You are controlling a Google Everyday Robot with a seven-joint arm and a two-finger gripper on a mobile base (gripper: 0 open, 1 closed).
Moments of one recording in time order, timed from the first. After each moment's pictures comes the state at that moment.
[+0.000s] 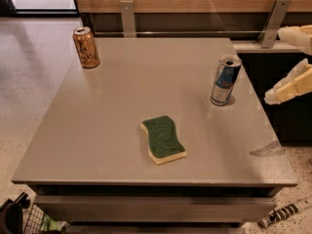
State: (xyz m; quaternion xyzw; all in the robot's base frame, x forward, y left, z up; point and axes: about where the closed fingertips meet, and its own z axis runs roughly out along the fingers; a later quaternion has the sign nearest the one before) arm 0.496 -0.236 0.979 -0.50 0.71 0.18 0.45
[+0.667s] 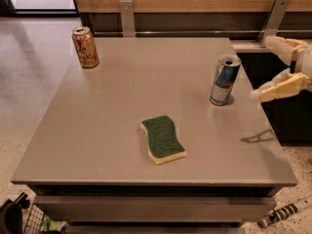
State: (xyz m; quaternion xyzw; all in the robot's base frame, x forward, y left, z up) arm 0.528 -0.233 0.950 -0.46 0.66 0.26 0.54
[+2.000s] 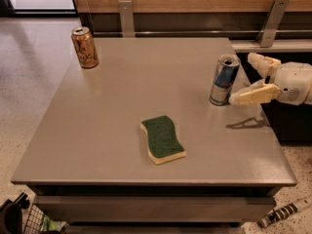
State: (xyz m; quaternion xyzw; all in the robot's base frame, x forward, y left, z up) arm 0.568 -0.219 0.898 -0.39 0.66 0.31 0.57
